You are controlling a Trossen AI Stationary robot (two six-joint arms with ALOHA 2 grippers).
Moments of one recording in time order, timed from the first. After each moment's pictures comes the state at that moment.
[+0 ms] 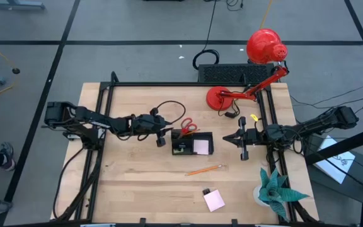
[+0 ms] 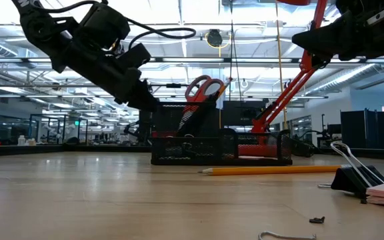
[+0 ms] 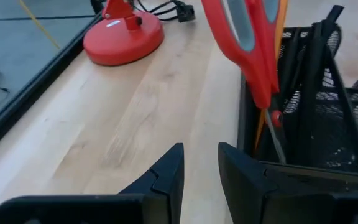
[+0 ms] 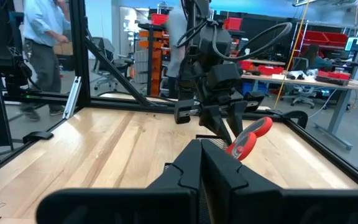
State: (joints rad) left arm 0.10 1.49 0.55 0.44 -0.17 0.05; right arm 0.22 0.66 0.10 0.58 0.21 -0.07
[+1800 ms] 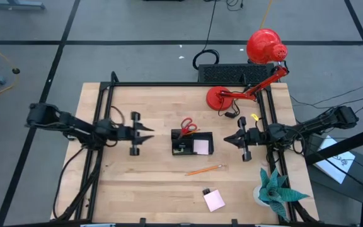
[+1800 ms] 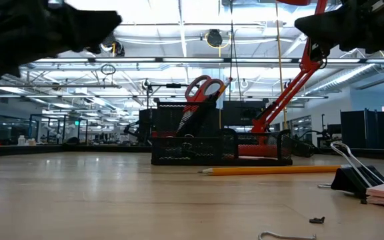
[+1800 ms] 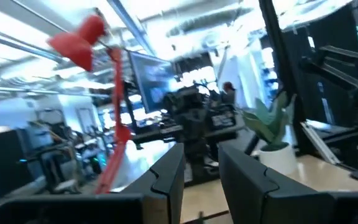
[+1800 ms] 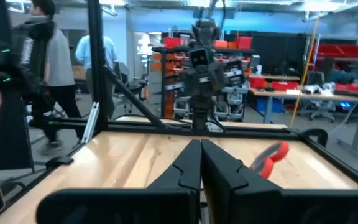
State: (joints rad) left arm -0.03 1.24 0.11 1.44 0.08 0.27; right arm 0.22 0.67 0.10 0.68 0.16 -0.03
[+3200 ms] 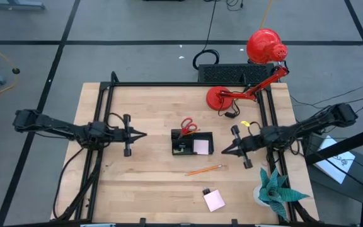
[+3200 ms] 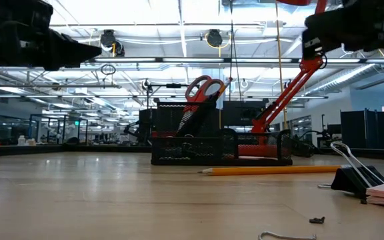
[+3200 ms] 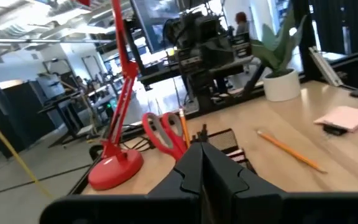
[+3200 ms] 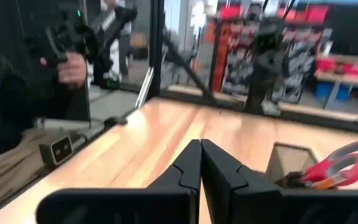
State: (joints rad) left arm -0.10 0.66 0.02 0.70 -0.10 0.34; right arm 0.24 0.80 0.15 0.62 -0.05 -0.07
